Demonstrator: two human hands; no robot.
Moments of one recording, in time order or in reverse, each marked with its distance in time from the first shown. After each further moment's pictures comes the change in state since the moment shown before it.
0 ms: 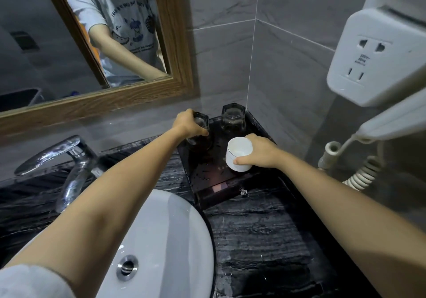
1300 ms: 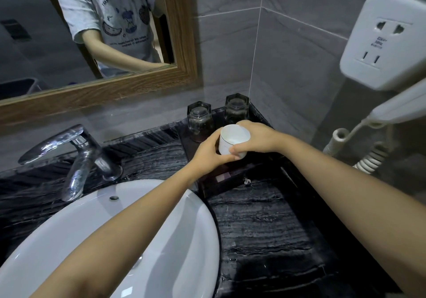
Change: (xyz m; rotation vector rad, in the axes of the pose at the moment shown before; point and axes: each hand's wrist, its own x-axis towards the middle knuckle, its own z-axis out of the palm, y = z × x) left_hand -0.099 -0.009 0.062 -0.636 -0.170 0.379; right_hand -0.012 -0.034 -0.011 0.027 -0.075 -0.151
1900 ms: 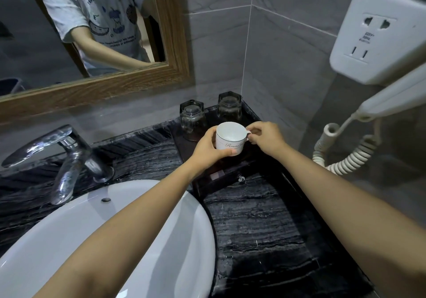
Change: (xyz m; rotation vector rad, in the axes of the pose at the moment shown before) left_hand 0.012 -0.006 0.013 -0.106 0.050 -0.134; right_hand 0.007 0.053 0.022 0.234 0.420 0.122
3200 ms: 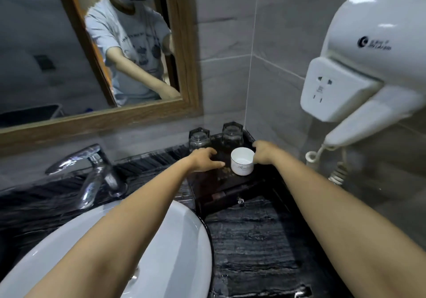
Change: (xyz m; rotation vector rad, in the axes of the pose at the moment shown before) left_hand 0.008 0.055 -0.039 0.762 -0.214 -0.218; right_hand 0.001 -0.057 -0.041 -0.621 -0.330 0.161
